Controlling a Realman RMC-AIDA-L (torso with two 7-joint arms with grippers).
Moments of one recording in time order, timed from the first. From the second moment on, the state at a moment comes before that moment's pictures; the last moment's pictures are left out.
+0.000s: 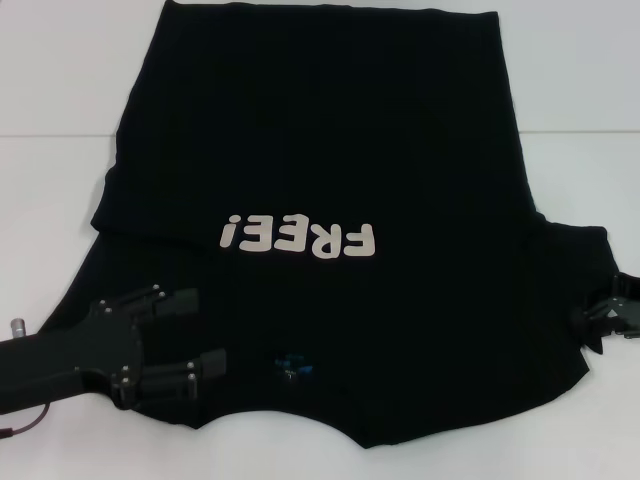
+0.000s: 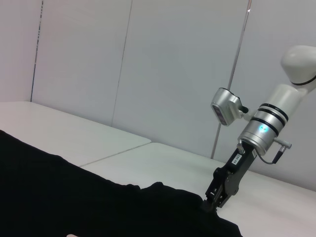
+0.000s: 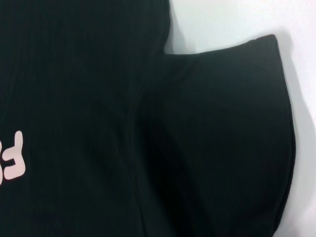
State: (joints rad) left arm -0.35 -2.07 0.61 0.67 1.93 1.74 -1.20; right arm 0.73 1.92 -0.67 -0.56 -2.63 -1.29 2.78
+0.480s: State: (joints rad) left arm -0.35 -2.07 0.61 0.67 1.93 1.73 -1.20; right arm 0.73 1.92 -0.67 -0.58 -2.63 -1.30 2.77
